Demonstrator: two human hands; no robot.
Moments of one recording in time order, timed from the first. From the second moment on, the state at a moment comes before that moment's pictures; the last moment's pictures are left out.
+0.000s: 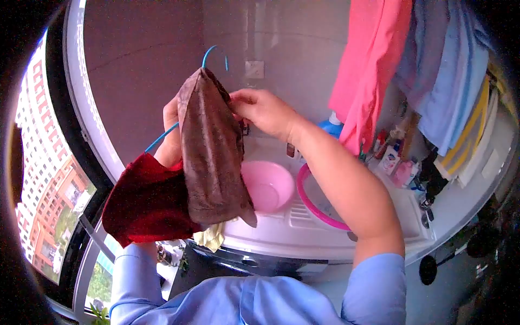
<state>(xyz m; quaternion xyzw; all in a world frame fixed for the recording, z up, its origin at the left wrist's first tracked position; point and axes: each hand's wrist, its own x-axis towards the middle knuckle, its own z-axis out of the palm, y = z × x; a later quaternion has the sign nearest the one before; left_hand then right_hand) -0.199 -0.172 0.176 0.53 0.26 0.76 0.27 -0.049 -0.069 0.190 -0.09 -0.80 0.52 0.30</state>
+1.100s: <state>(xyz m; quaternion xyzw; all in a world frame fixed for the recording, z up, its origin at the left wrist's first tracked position) -0.178 -0.182 0.194 0.58 0.00 0.65 0.49 -0.087 -0.072 0.189 -0.18 -0.77 0.02 0.62</state>
